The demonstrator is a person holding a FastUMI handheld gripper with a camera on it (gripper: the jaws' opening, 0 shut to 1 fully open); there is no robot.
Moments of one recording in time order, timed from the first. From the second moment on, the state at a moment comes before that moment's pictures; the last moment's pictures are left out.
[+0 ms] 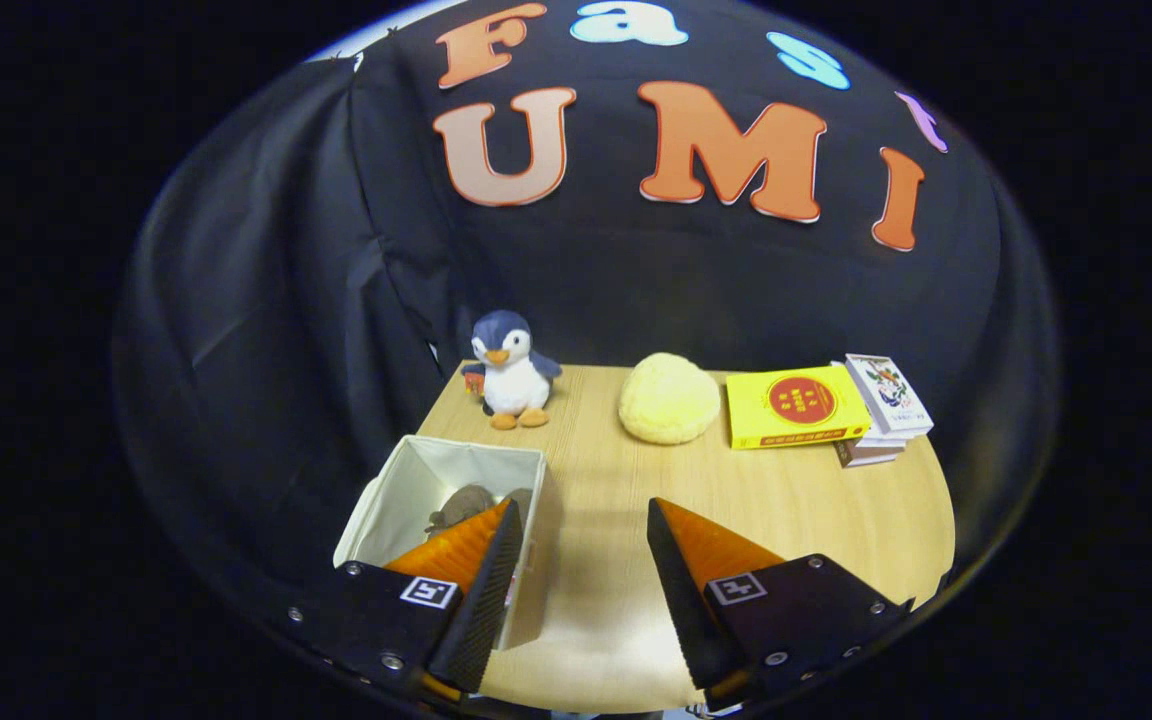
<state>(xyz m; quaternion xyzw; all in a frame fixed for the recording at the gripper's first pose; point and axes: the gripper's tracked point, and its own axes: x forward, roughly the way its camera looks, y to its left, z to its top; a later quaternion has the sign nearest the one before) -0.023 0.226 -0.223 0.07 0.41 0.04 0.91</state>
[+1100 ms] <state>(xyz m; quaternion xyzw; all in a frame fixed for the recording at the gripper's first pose) -0.066 -0.097 -0.077 0.05 0.09 -0.03 0.99</state>
